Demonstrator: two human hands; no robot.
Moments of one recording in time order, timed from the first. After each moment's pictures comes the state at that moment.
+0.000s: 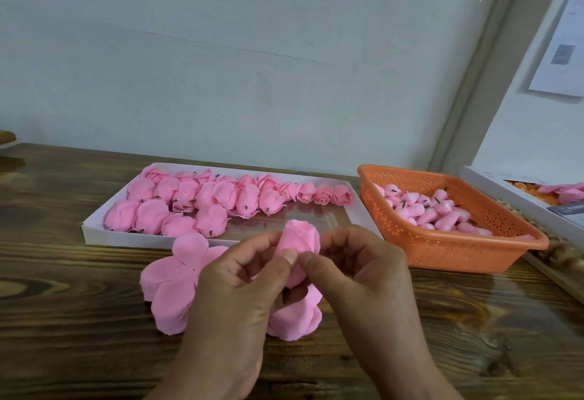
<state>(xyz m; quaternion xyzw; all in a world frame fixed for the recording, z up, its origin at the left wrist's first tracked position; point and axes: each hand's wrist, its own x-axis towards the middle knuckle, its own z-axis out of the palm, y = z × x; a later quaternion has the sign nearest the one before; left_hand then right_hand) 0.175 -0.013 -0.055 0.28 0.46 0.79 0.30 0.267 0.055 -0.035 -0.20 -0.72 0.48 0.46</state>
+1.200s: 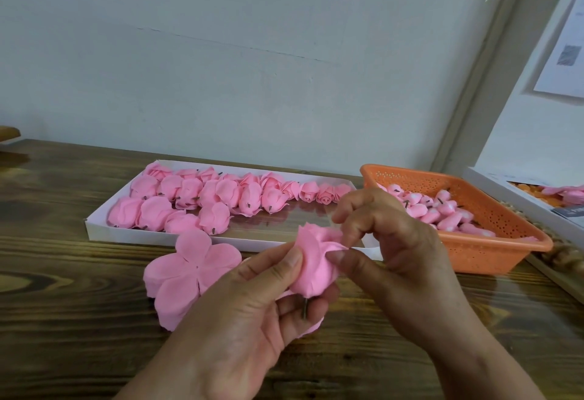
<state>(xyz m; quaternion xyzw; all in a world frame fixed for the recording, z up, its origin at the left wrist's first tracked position) 0.170 -0.024 -0.042 0.21 0.33 0.73 0.56 0.287 0.089 -0.019 -0.04 -0.85 0.27 0.44</state>
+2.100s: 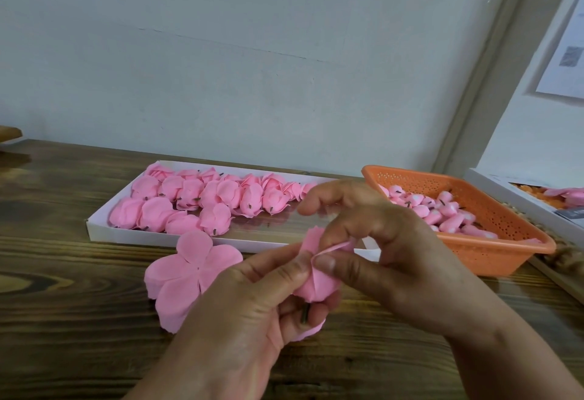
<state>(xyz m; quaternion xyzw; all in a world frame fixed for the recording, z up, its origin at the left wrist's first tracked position) 0.174 -0.025 -0.039 0.25 0.37 0.74 0.50 0.285 0.087 0.008 -0.02 -0.91 0.30 0.27</state>
